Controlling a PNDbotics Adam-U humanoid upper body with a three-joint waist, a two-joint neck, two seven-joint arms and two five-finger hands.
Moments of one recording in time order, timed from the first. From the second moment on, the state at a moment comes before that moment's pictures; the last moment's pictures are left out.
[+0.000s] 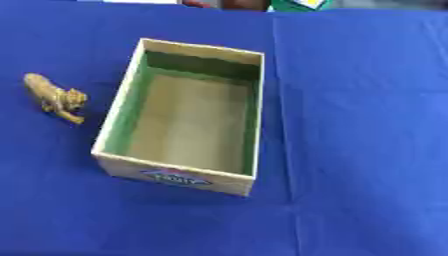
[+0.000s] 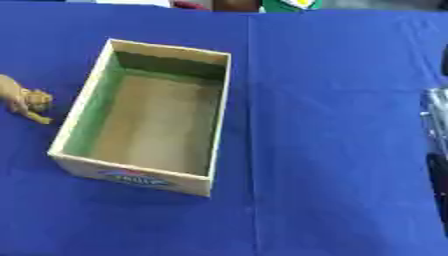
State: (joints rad) left arm -0.34 0.38 0.11 -1.98 -0.23 -0.25 0.60; right arm -0.40 -0.50 -0.12 -1.99 -0.01 -0.15 -0.48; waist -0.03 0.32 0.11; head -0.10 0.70
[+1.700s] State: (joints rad) left arm -0.68 1.01 -0.21 -1.87 -0.83 -0.22 -0.58; right arm -0.40 -0.51 -0.11 -1.99 0.00 -0.13 -0.45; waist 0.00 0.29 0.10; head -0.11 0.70
